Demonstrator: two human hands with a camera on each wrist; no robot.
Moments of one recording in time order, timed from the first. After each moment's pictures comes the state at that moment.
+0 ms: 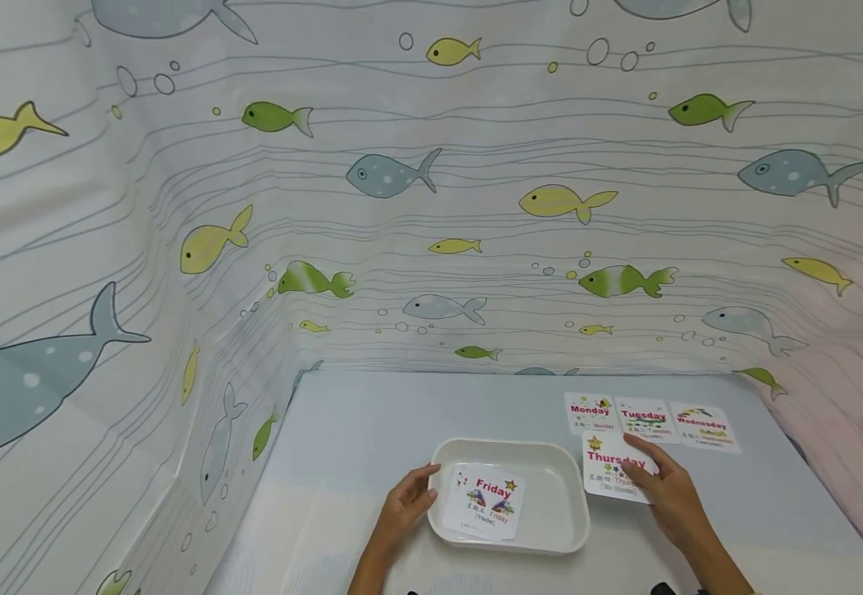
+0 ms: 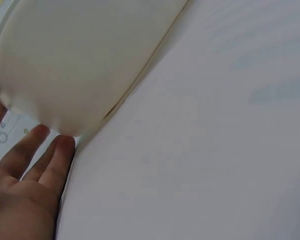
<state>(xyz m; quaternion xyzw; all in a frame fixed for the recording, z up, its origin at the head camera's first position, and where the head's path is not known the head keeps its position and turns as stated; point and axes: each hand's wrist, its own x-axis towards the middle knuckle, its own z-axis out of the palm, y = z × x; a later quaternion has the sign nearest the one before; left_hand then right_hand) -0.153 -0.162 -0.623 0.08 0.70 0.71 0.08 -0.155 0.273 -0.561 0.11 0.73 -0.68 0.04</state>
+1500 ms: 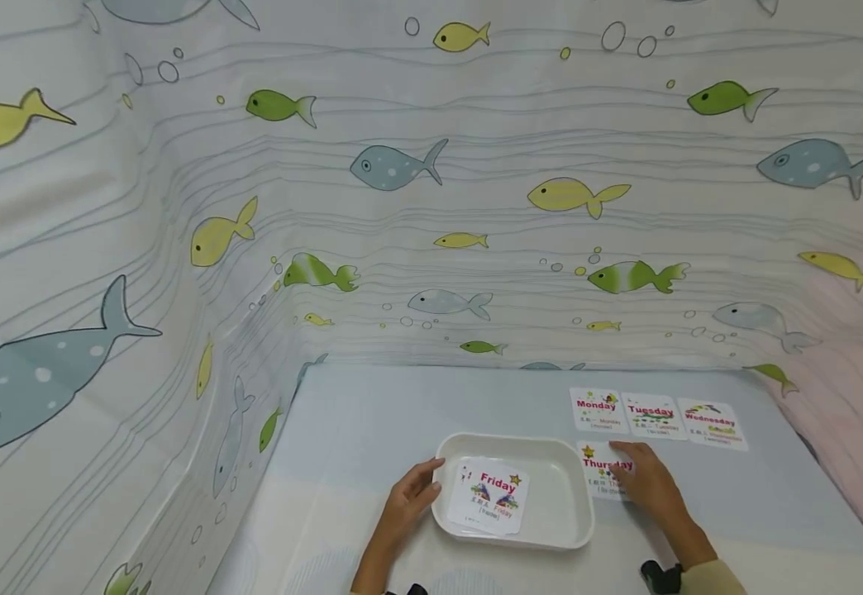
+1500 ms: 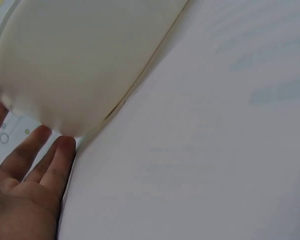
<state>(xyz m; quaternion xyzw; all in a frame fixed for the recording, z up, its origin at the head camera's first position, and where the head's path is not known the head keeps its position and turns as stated) -0.163 -0.166 -0.626 0.08 0.71 0.69 0.08 -0.185 0.260 -0.601 0.07 0.95 -0.29 0.05</state>
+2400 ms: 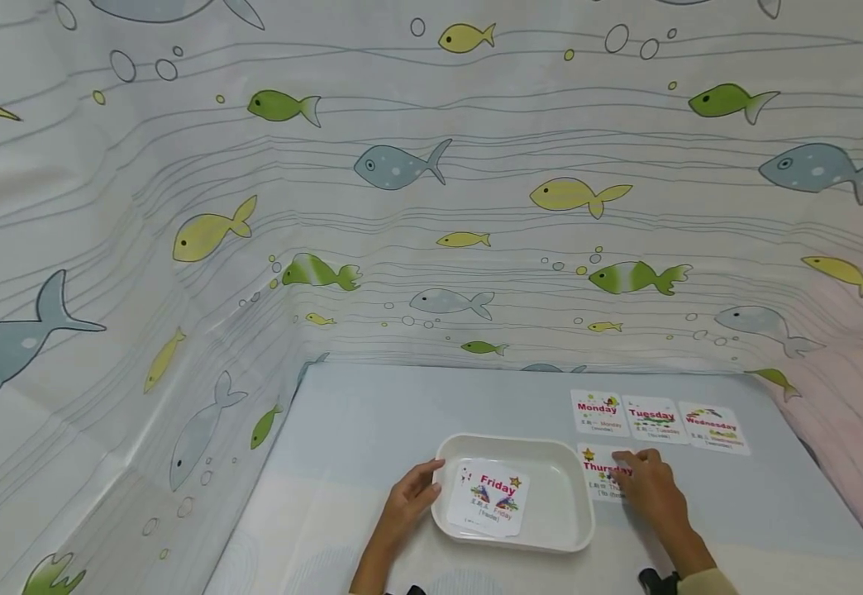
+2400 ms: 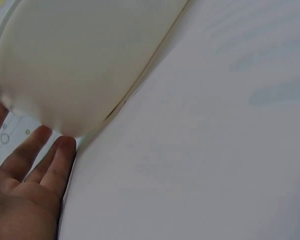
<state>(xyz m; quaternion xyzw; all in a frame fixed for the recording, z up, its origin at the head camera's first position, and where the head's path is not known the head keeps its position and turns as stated) -0.163 -0.165 -0.626 0.07 0.70 0.70 0.09 -0.184 0.256 -0.602 0.10 0.97 -0.20 0.03</state>
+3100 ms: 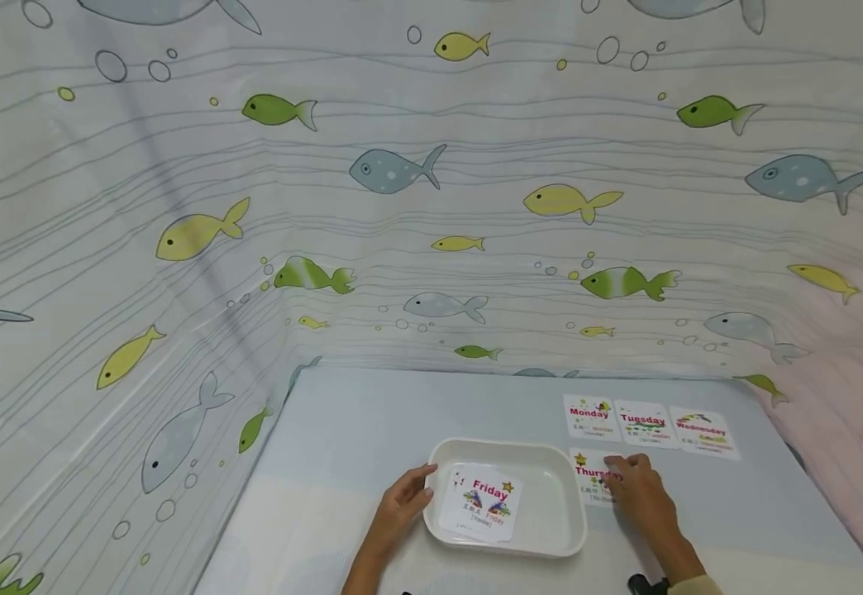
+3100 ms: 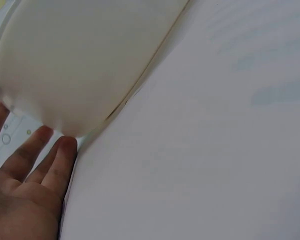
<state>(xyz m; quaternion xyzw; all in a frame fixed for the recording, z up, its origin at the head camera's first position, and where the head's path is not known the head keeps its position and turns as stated) -0.164 -0.164 -0.629 0.08 0.71 0.69 0.08 -0.180 0.256 -0.607 0.11 0.97 -0.20 0.04</state>
